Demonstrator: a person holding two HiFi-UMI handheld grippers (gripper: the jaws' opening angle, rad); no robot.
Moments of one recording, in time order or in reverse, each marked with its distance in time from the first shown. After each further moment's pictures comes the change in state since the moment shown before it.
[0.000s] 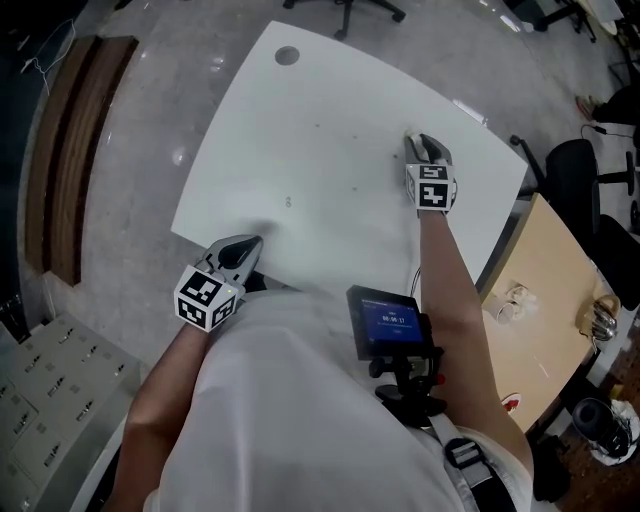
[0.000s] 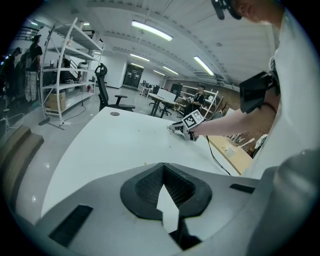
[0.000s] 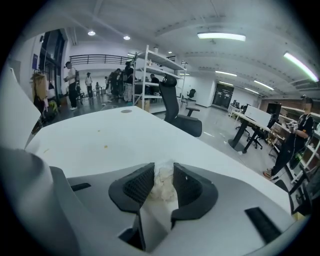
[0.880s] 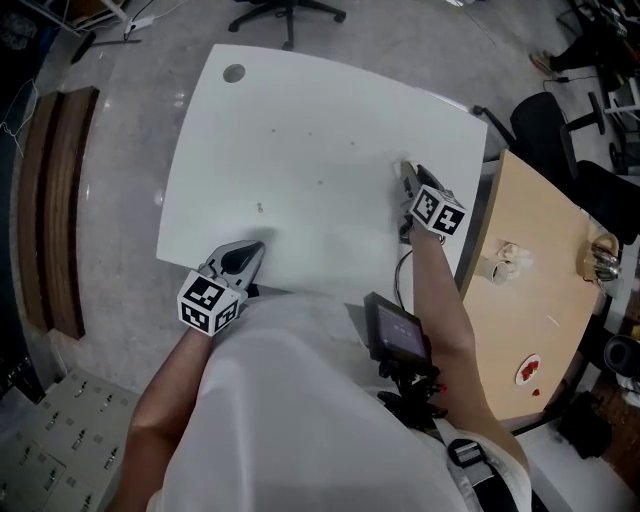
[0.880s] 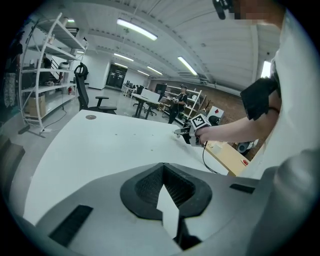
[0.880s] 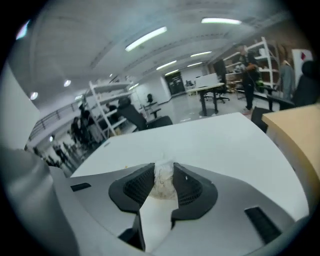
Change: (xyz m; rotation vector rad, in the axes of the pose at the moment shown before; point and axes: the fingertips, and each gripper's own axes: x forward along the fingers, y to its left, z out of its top) left arm 0.026 -0.040 0.010 0.102 -0.005 -0.159; right arm -0.117 -0.041 -0.083 0.680 -0.063 -0.109
